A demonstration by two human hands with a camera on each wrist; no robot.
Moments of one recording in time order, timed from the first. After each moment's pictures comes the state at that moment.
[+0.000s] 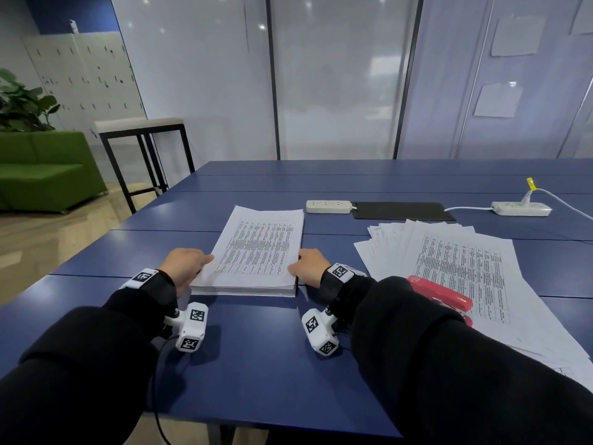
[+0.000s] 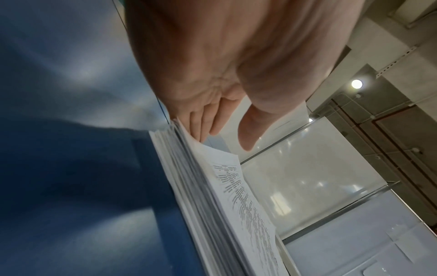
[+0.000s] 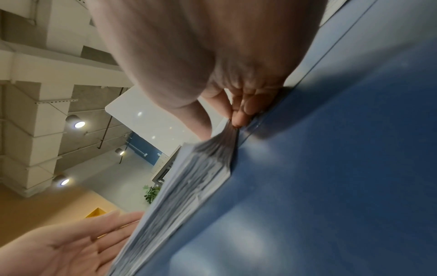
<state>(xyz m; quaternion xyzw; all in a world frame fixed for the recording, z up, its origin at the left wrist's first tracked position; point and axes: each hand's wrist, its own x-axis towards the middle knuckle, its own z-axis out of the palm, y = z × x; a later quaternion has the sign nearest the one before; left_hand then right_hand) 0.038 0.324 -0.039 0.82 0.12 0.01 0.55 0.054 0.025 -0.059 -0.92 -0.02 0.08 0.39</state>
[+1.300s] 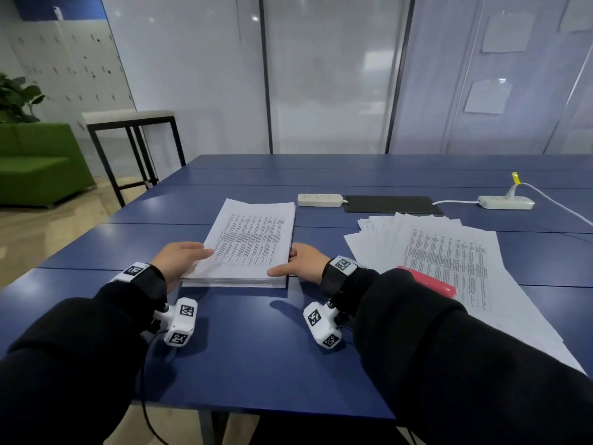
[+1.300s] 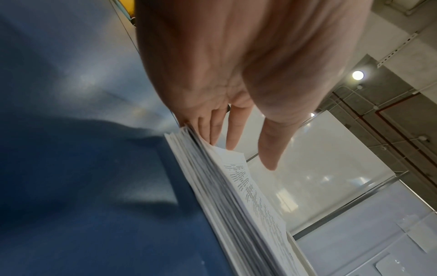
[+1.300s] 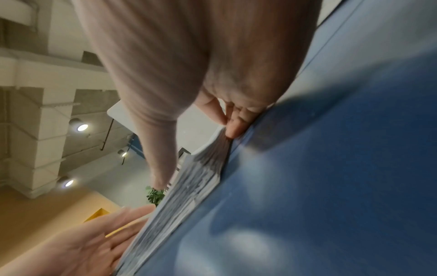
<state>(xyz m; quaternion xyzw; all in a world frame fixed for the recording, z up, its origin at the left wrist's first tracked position) 0.016 0.306 -0.030 0.80 0.10 0.01 0.59 -0.003 0.007 -0.028 -0.83 -0.11 0.13 0.53</state>
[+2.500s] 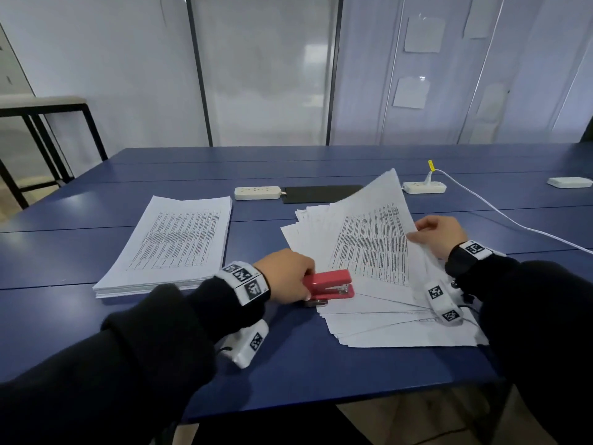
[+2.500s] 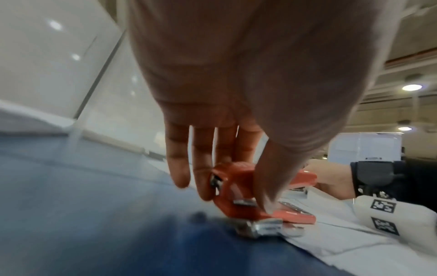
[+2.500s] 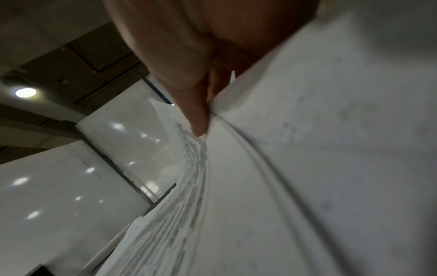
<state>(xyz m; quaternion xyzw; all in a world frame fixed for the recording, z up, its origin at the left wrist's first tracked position) -0.066 0.013 0.005 0.93 -0.36 -0.08 0.07 -0.083 -0.344 -0.011 -0.86 0.24 -0.19 0.41</state>
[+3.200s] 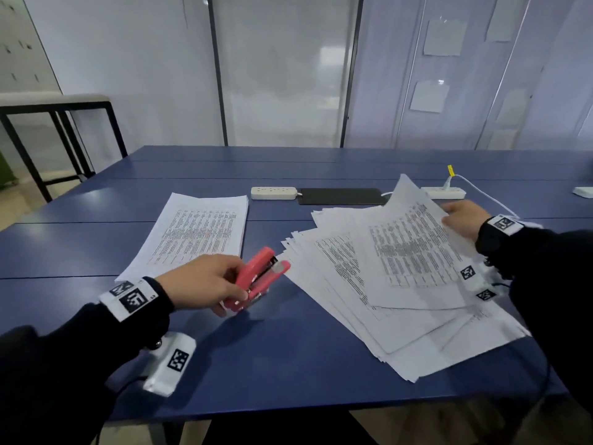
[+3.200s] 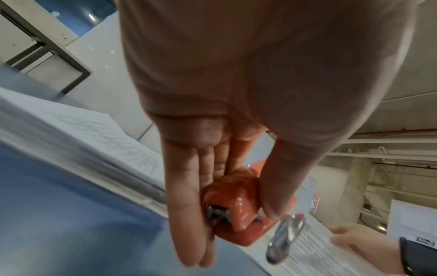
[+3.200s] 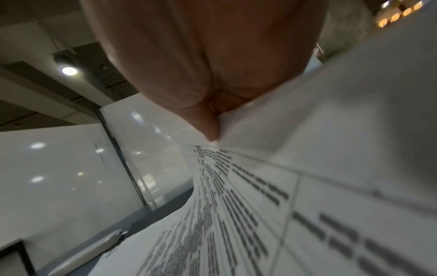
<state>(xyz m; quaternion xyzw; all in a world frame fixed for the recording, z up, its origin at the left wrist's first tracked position) -0.084 0.155 0.024 0.91 -0.19 -0.16 0.33 -0.063 -0.346 0.048 -0.93 0.22 -0.09 0.29</state>
